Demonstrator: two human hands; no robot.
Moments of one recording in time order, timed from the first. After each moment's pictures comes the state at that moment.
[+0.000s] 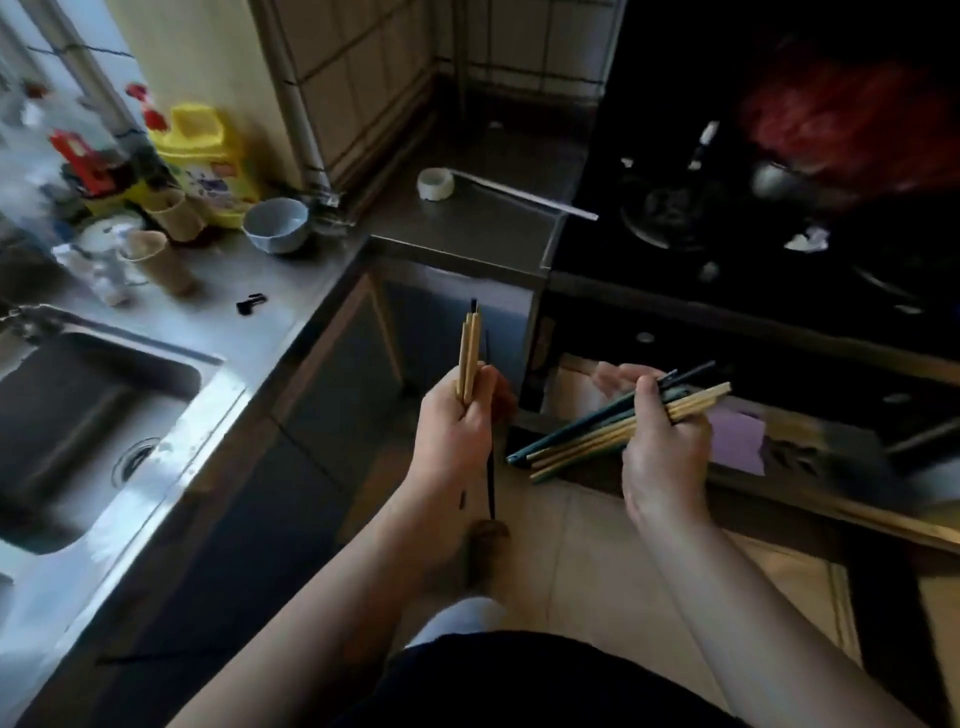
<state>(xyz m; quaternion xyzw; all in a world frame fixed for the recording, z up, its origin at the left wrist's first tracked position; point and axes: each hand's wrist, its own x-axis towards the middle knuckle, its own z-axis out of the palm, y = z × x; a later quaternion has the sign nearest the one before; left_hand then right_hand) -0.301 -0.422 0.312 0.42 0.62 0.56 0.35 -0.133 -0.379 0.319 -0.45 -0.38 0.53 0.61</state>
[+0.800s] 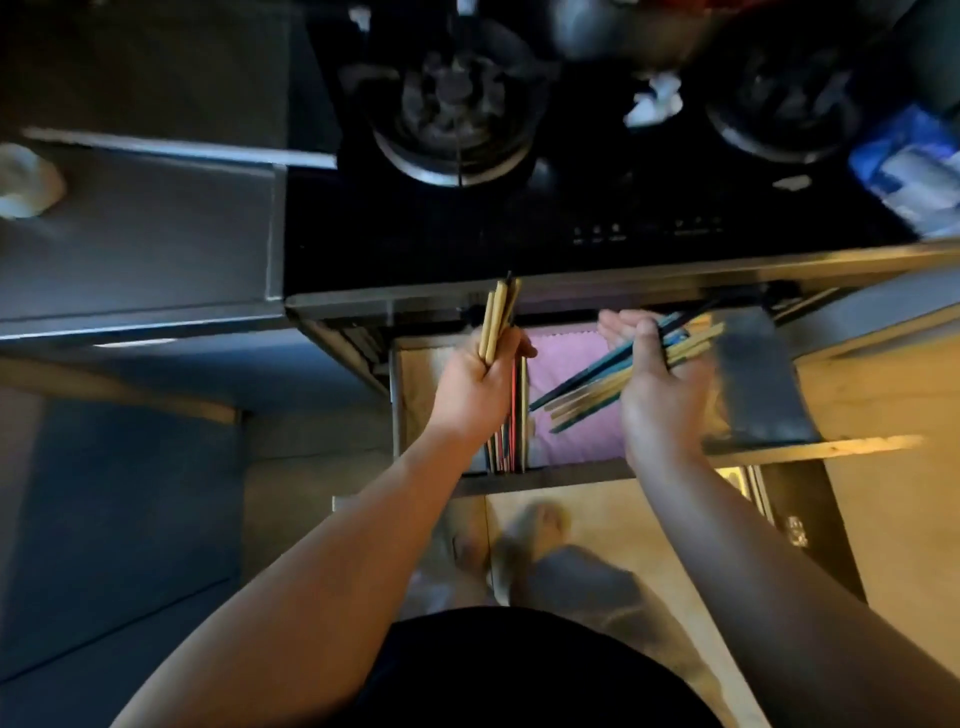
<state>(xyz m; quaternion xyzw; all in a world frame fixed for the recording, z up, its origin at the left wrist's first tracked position) -0.099 -0.087 0.183 0.48 0.60 0.36 0.52 0.053 -0.108 0.205 -0.63 -0.30 0.37 0.62</state>
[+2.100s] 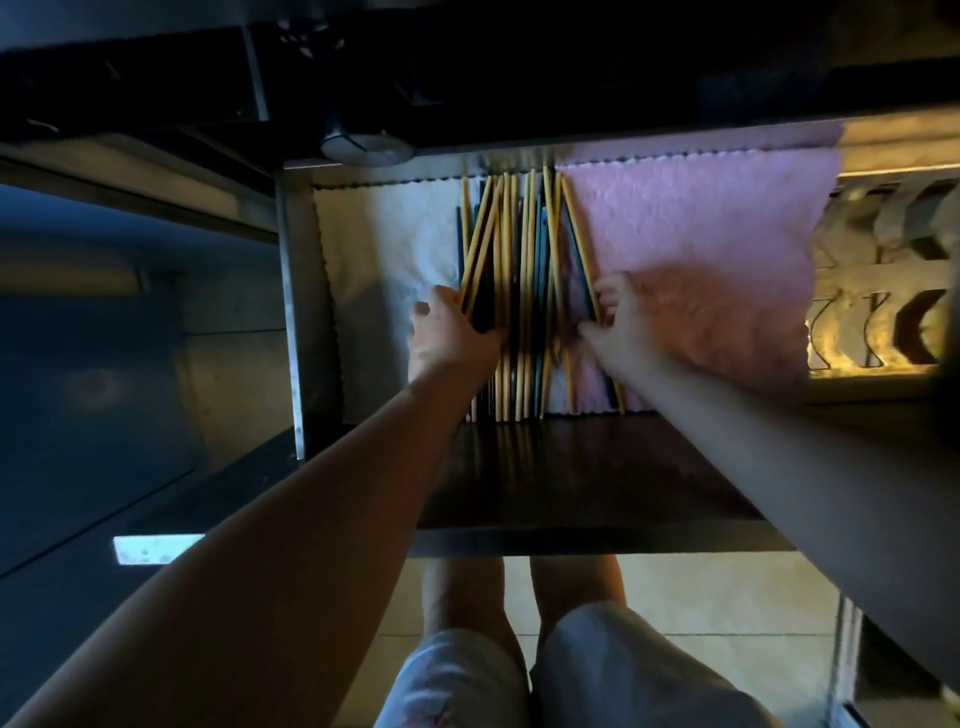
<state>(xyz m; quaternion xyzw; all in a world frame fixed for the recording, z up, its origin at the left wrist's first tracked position) -0.073 -0.058 -0.151 0.42 0.80 -0.02 0.43 0.109 -0.060 -0.174 -0.75 -0.45 0.48 0.09</state>
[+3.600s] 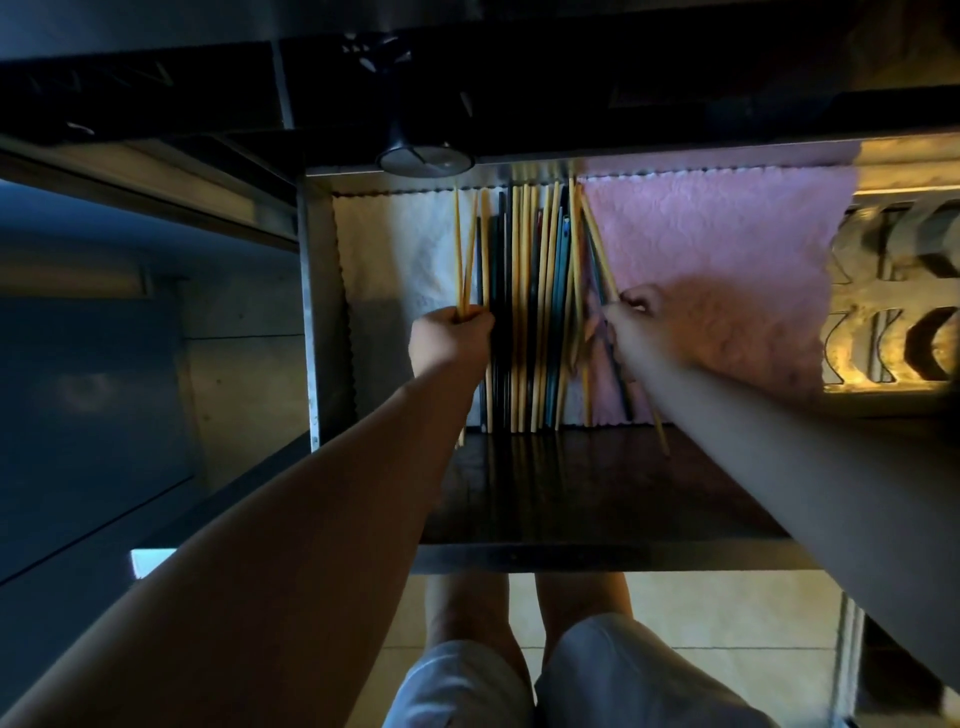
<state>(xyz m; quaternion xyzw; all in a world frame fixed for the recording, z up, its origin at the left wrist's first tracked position) -0.087 -0.053 -0.160 0.22 0.83 0.13 0.51 0.094 -0.045 -0.178 -0.82 -0.25 0.48 0.20</state>
